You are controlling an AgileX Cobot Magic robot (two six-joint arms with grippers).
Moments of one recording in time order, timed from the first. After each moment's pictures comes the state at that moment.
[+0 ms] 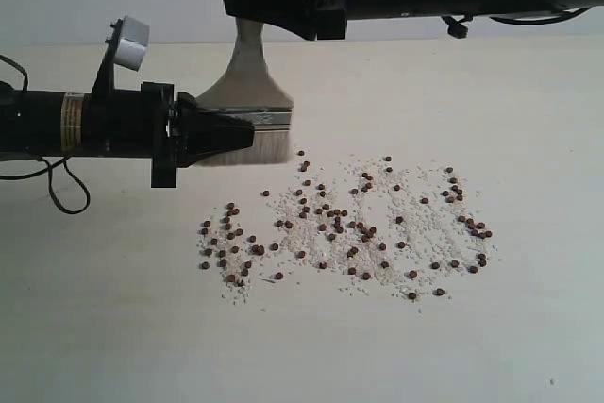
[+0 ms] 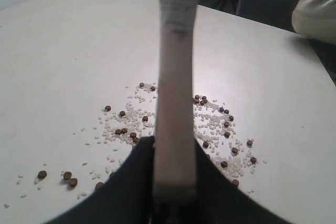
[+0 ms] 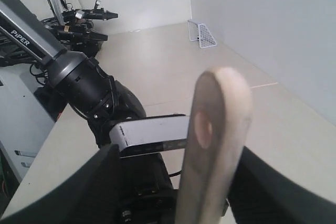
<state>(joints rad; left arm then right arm) -0.19 2.02 -0.94 1.41 -1.20 -0.80 0.30 1.93 -1.30 1.73 1.21 -2.00</state>
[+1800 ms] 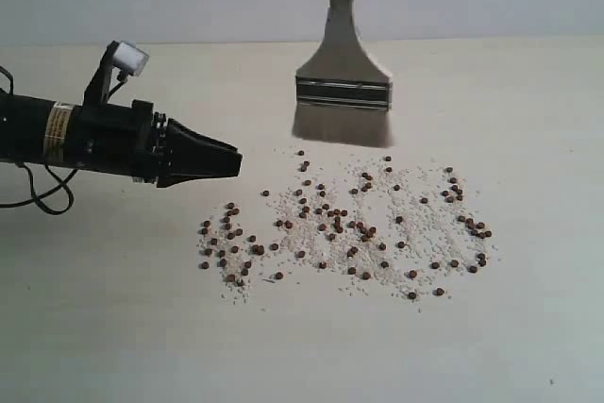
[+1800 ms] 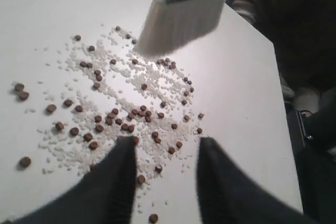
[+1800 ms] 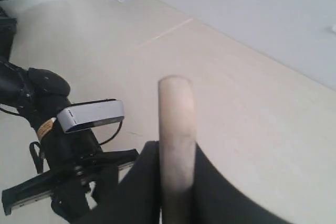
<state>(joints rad) -0.15 2.02 -0.94 1.59 -1.21 -1.25 0.17 1.81 -1.40 1.40 1.03 -1.43</state>
